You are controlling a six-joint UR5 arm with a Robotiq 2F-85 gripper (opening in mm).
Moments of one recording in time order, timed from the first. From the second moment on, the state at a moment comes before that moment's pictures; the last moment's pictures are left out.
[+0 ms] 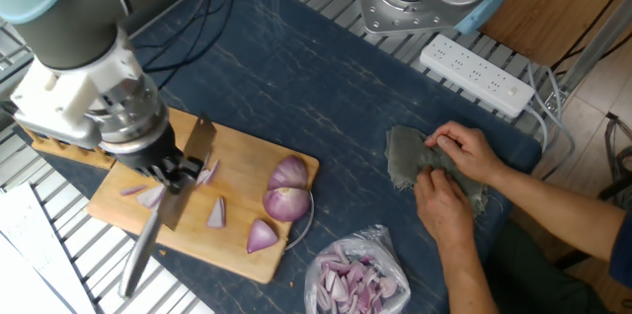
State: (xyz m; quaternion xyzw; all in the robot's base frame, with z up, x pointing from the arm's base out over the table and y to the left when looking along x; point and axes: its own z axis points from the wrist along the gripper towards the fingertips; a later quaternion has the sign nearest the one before) arm 0.679 0.010 0.106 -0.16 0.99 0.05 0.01
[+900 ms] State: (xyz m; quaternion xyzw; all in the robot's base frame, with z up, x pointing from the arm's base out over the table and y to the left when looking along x) arm 0.675 0.045 0.096 -0.23 0.97 0.04 0.02
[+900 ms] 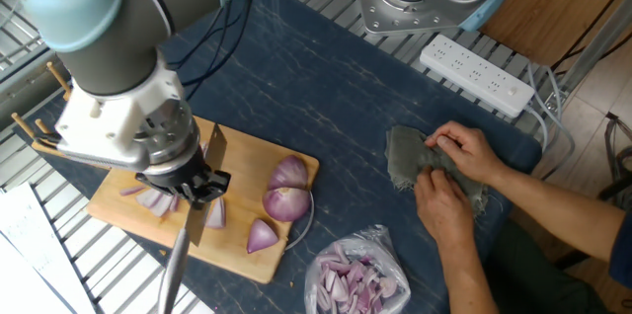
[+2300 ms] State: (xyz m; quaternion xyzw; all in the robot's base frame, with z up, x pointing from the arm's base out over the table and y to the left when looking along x) arm 0.685 0.061 0.083 -0.25 0.97 0.04 0.03
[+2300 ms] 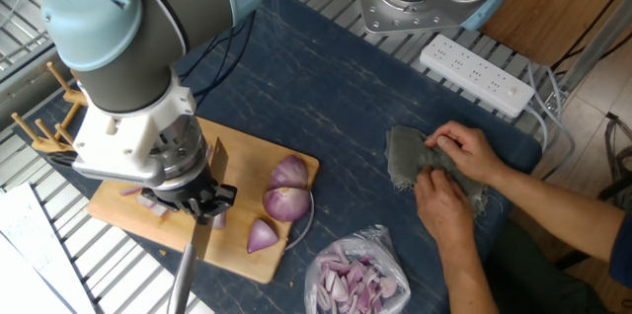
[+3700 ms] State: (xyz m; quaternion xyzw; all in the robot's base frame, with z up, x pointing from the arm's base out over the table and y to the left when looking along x) arm 0.681 0.061 0.081 -0.28 0.96 0.04 0.03
